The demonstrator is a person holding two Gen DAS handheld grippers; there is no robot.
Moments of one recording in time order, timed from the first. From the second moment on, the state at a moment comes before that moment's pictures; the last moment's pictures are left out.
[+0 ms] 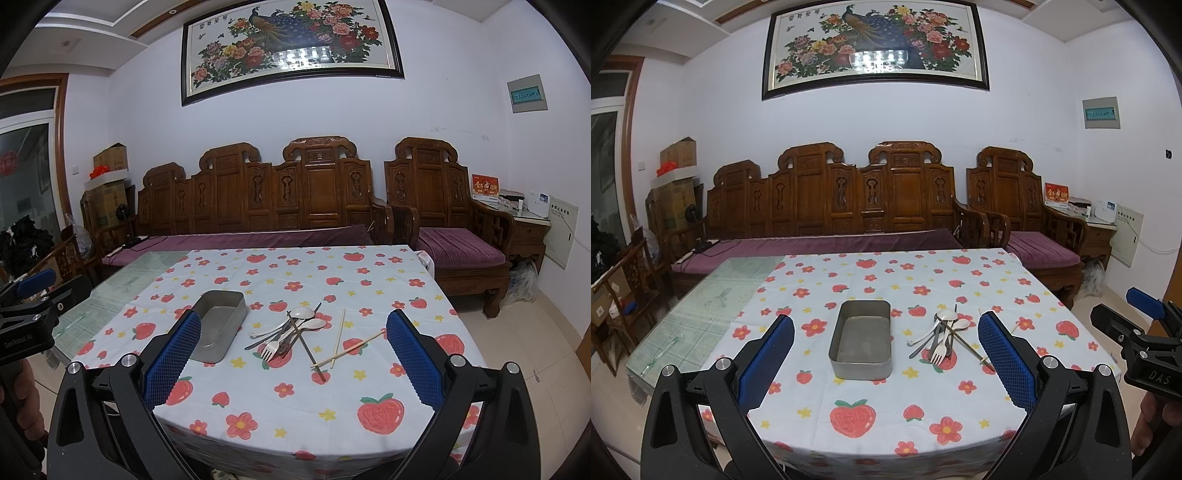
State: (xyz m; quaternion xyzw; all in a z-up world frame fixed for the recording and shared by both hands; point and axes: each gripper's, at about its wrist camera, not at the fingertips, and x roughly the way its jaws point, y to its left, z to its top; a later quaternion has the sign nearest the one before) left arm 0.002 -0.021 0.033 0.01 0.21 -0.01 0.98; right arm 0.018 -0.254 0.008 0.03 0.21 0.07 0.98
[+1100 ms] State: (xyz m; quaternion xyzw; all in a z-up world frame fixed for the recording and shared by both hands) left arm 0.158 -0.058 -0.085 0.08 0.33 -0.10 0.93; right arm 0.178 -0.307 -0.099 0.02 0.32 0.08 0.94
